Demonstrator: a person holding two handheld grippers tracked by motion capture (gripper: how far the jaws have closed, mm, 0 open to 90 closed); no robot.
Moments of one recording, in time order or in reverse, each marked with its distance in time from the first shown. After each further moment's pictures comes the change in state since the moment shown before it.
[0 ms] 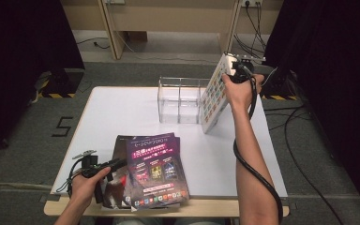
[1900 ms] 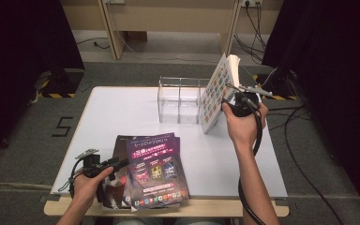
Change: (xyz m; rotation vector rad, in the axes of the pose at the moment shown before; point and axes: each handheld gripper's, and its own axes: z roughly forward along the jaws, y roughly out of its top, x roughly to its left) left arm -0.011 0.002 0.002 -0.013 0.041 0.052; right arm 0.009 -0.077 -0.072 -0.035 0.013 -0.011
